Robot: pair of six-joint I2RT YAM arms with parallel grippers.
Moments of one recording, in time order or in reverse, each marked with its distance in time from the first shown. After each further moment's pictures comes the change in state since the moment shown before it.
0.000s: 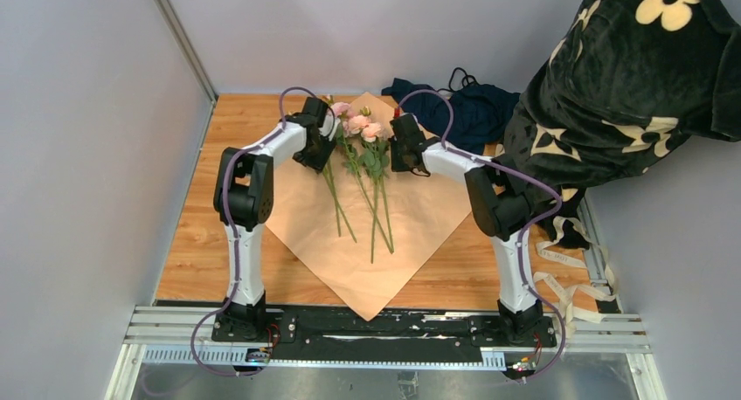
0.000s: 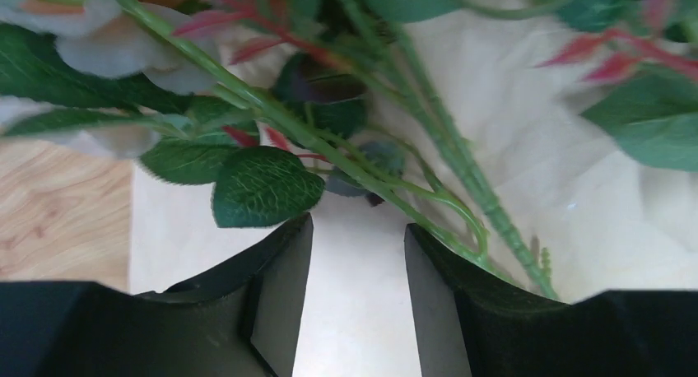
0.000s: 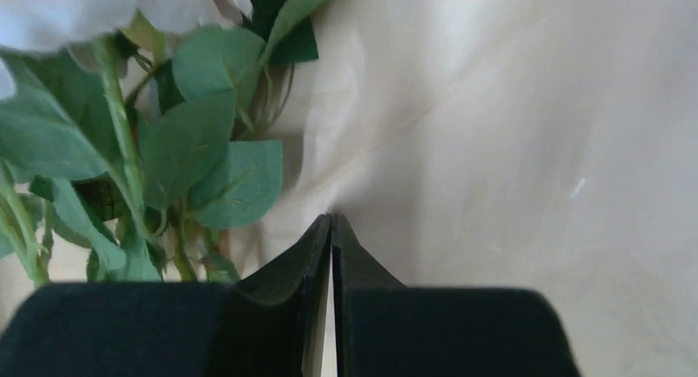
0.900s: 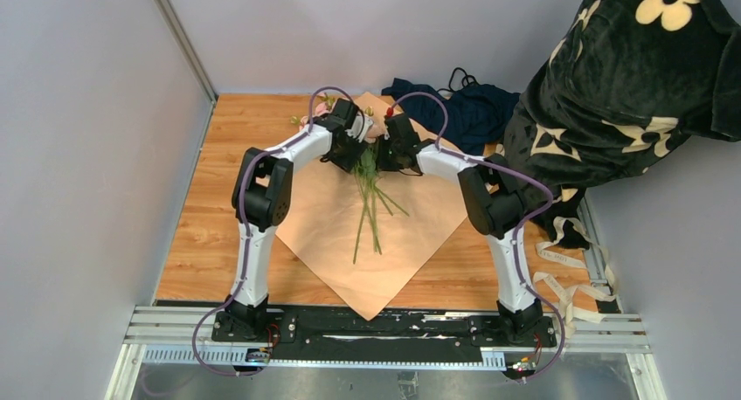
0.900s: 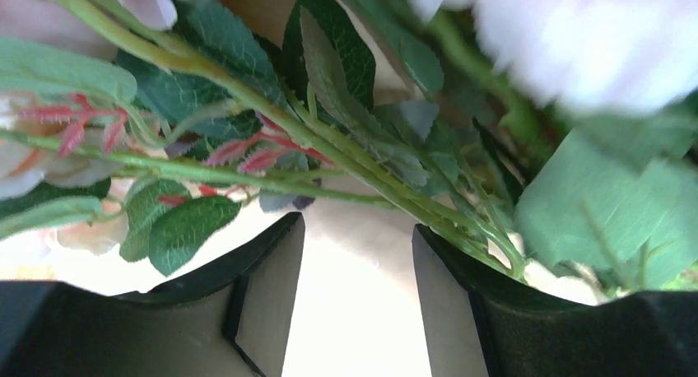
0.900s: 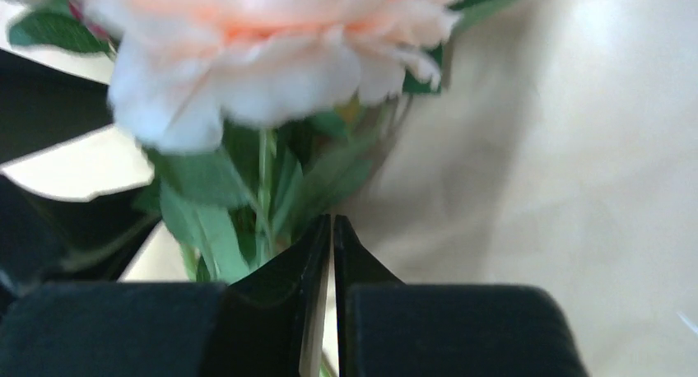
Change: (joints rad) left arm -0.163 0.088 0.110 0.047 0.071 0.016; right arm 0.027 0.097 0.070 0.107 -0.238 0.149
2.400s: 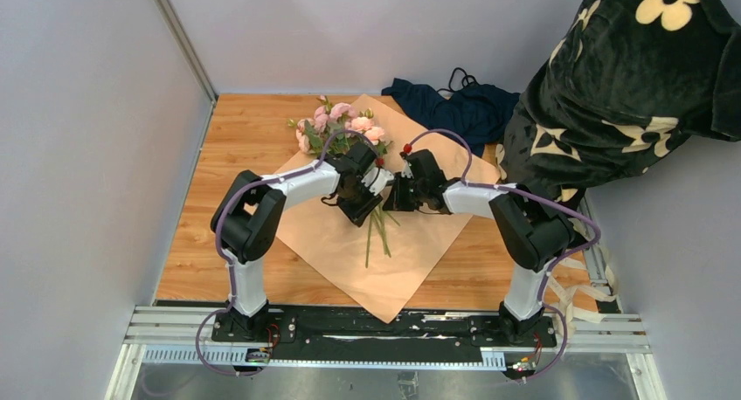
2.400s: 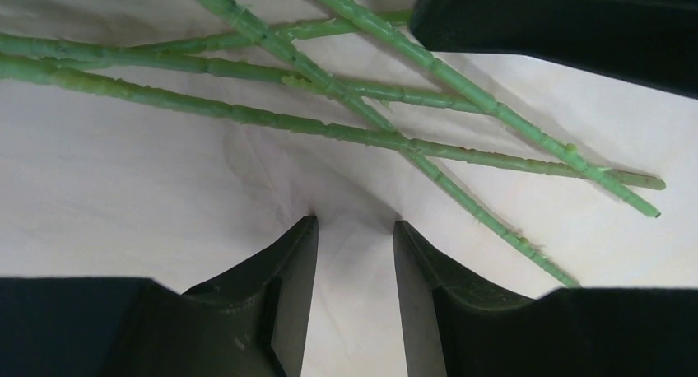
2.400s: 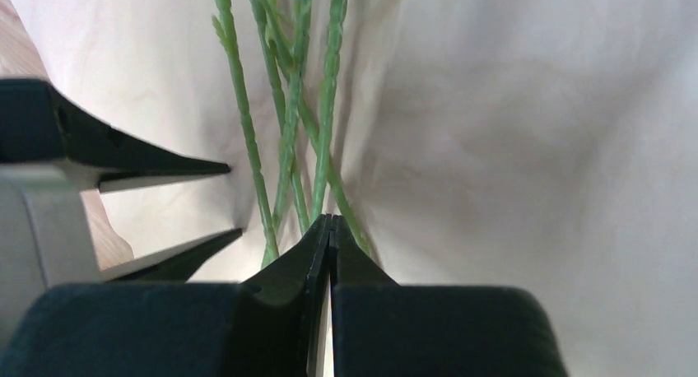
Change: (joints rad) left arm -0.209 -0.317 -0.478 -0.026 0.238 0.022; right arm 0.036 -0.390 -0.626 0.195 -0.195 0.075
